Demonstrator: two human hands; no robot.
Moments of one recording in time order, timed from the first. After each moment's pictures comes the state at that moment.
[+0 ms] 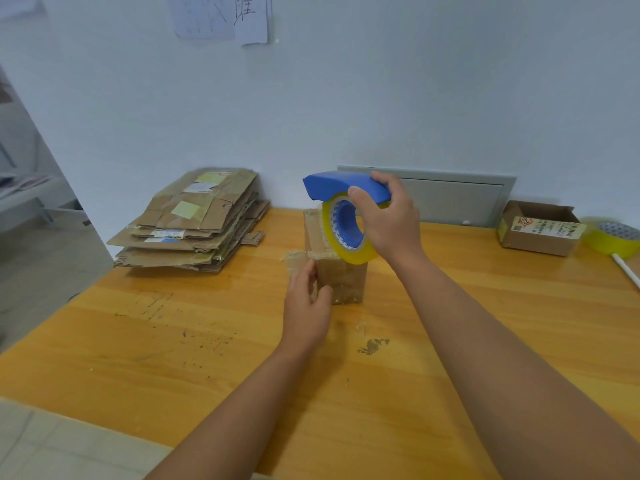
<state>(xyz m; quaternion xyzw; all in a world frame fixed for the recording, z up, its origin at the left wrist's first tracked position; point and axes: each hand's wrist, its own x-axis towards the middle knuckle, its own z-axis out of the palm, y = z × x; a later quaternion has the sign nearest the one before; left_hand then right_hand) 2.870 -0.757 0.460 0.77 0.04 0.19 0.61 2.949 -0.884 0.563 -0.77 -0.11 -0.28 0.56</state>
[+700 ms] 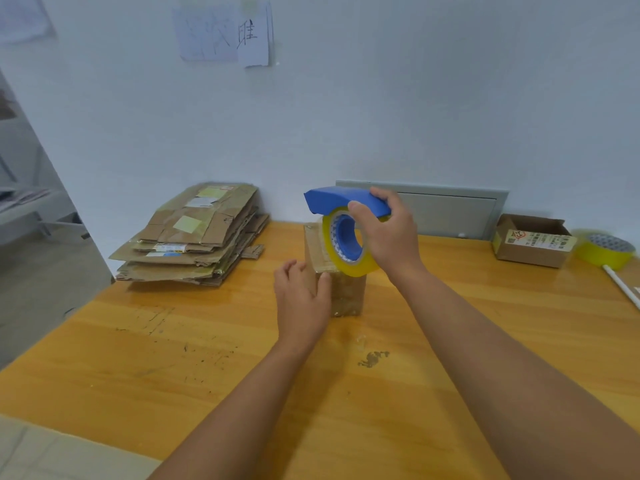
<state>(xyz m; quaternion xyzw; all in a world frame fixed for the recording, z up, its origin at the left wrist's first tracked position) 2.883 -0.753 0.485 0.83 0.07 0.28 0.48 2.944 -0.886 0.568 -0.76 -0.10 -0.26 0.59</state>
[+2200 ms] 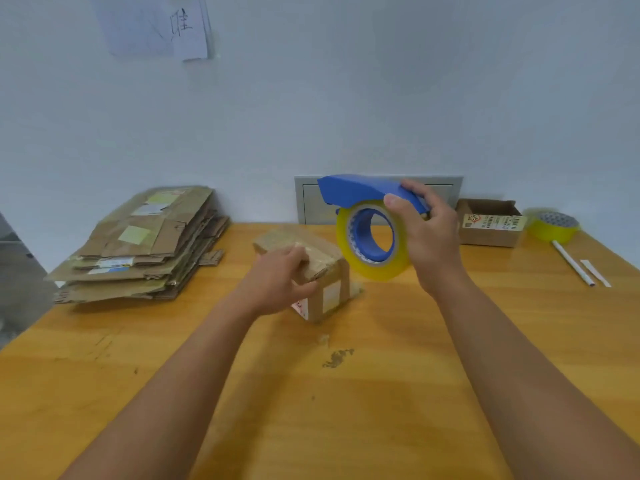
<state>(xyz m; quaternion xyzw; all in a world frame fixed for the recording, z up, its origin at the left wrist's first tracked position) 2.934 -0.743 0.524 0.96 -0.20 0.11 0.16 2.913 -0.982 0.575 -0.68 -0.06 -0.28 0.68</state>
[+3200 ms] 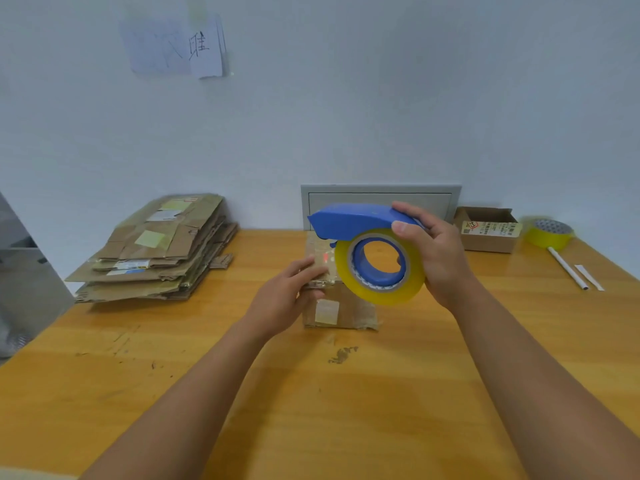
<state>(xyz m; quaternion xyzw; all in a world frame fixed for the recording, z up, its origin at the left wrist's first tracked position) 2.915 -0.733 0.488 0.92 -0.24 0.17 0.25 2.882 -0.995 0.574 -0.67 -0.14 -0.15 0.71</state>
